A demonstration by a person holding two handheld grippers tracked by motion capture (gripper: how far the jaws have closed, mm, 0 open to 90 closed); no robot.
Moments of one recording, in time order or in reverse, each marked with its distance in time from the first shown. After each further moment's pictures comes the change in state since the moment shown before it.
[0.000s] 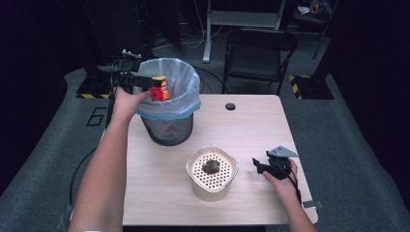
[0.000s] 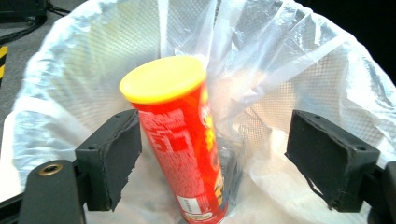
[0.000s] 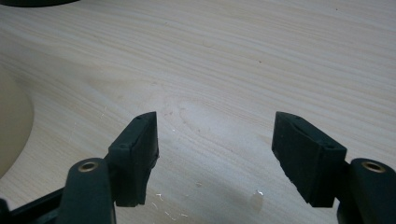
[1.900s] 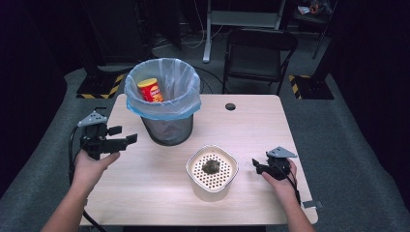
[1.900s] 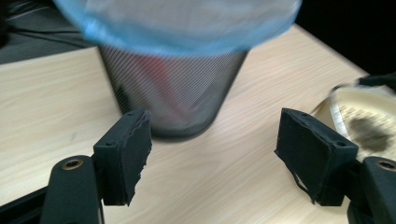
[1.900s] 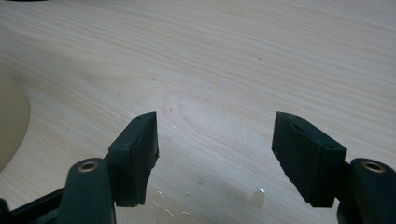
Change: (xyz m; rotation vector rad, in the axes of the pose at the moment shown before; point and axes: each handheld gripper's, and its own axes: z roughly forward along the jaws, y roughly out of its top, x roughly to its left) left arm 0.019 -0.174 -0.080 -0.100 -0.123 0.124; right arm 0.003 -0.001 0.001 0.007 -0.024 -0.016
